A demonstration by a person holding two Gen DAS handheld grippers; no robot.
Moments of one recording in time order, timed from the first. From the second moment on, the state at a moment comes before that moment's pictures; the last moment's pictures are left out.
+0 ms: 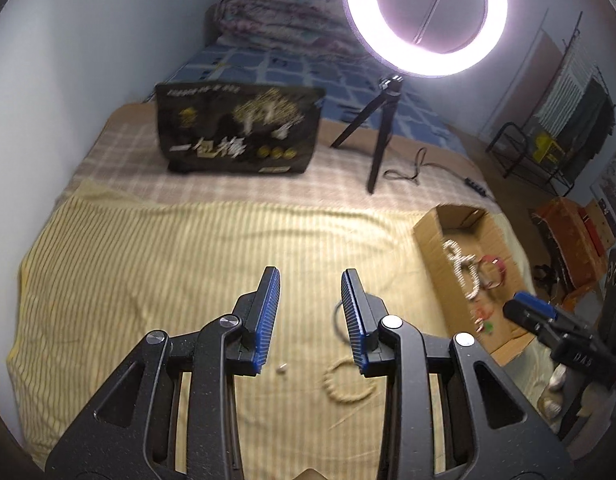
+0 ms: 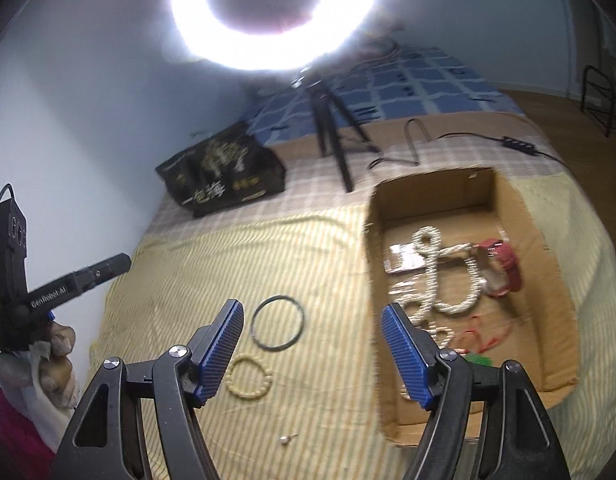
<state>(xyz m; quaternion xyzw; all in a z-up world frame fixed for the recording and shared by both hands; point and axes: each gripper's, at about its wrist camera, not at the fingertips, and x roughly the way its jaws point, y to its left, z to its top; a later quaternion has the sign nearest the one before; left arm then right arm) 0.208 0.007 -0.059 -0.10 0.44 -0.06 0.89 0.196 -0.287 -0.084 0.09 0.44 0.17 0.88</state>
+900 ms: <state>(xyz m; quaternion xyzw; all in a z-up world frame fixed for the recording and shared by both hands) 0.209 0.006 -0.185 -0.13 0.57 -0.07 0.81 0.205 -0.201 -0.179 0.05 0.56 0.21 0.80</state>
